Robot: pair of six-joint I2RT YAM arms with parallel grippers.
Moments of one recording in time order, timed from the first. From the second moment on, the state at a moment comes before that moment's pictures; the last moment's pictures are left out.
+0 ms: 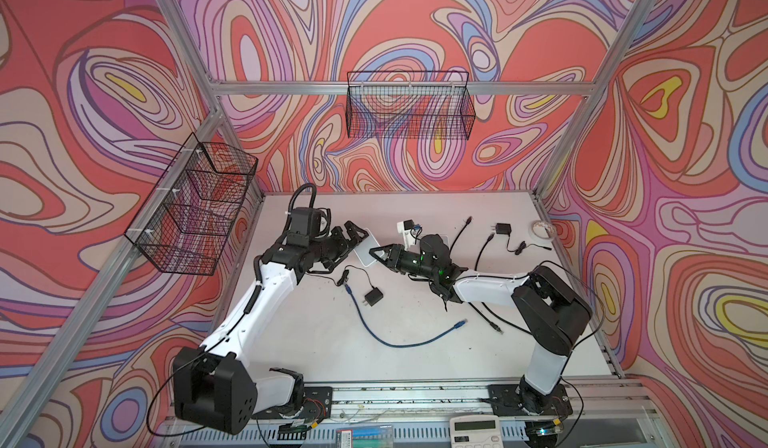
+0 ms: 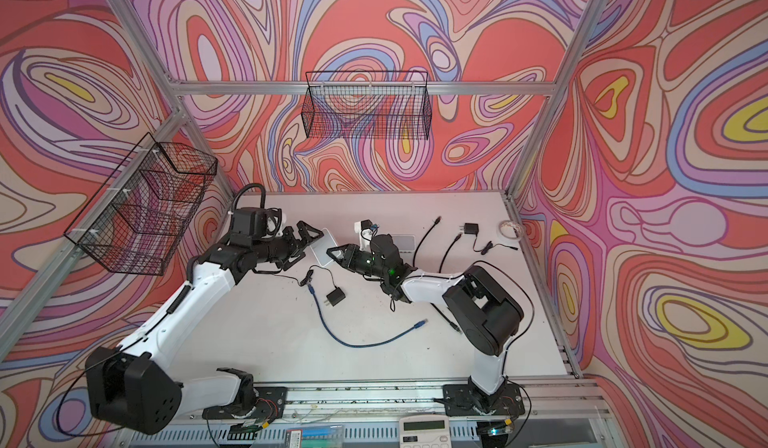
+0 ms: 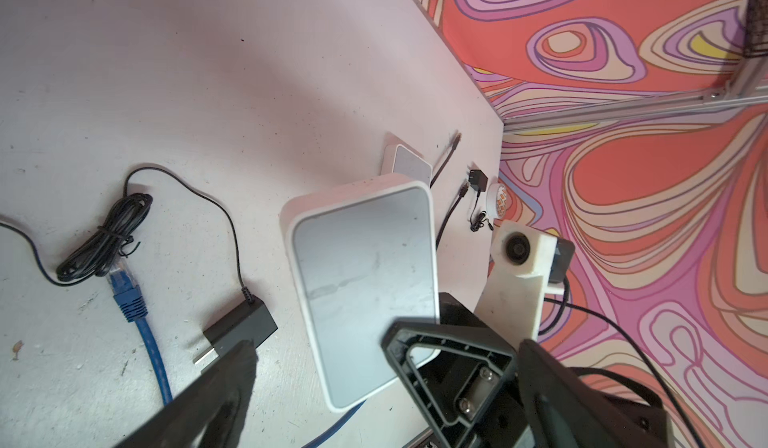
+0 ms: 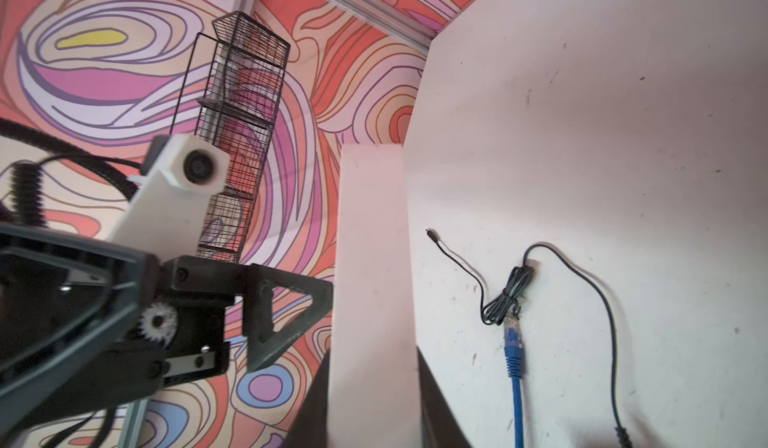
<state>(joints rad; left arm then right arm) -0.22 1.25 1.04 -0.46 0.48 -0.90 0.72 1.78 0.96 0.70 -0.41 1.12</state>
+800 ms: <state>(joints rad) -0.19 1.27 0.58 0.50 0.70 -1.24 0.73 1.80 0.79 1.11 -0.42 1.44</state>
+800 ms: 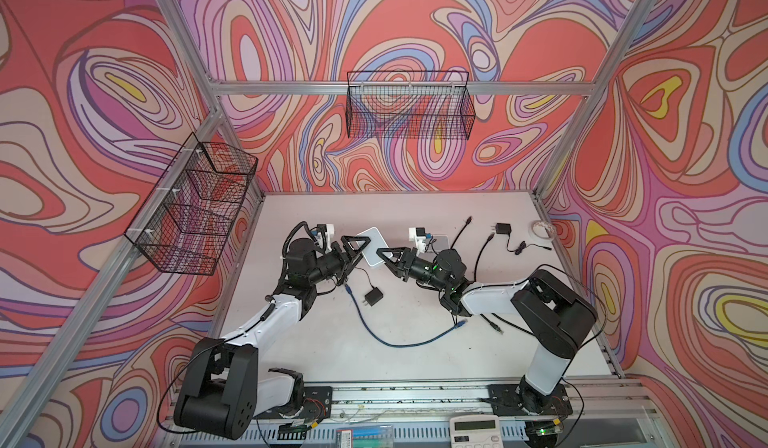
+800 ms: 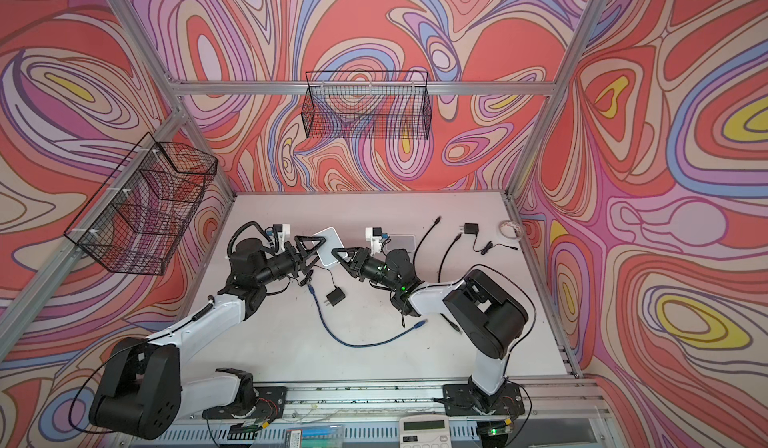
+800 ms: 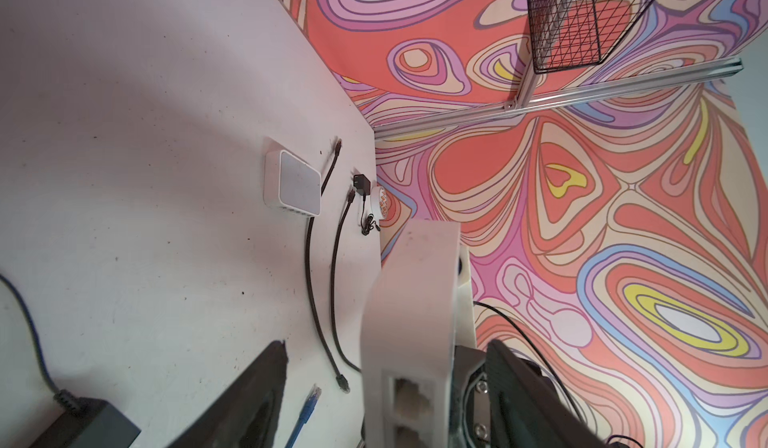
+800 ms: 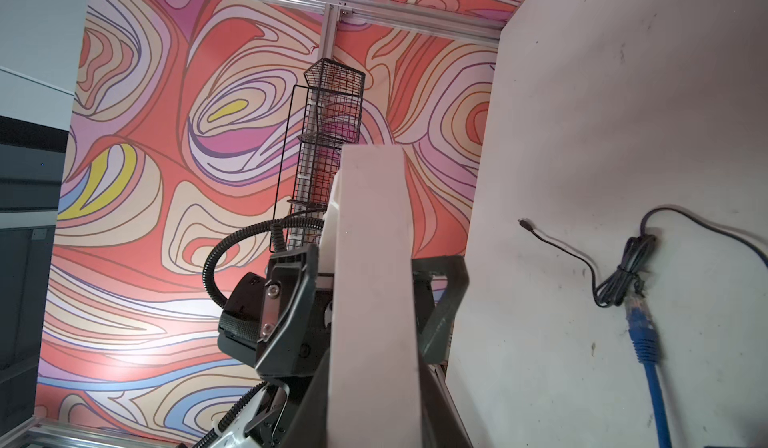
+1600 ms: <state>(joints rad) -0.20 1.30 0.58 0.57 0.77 -1.30 0.75 1.88 0.90 1.09 -0.46 1.43</state>
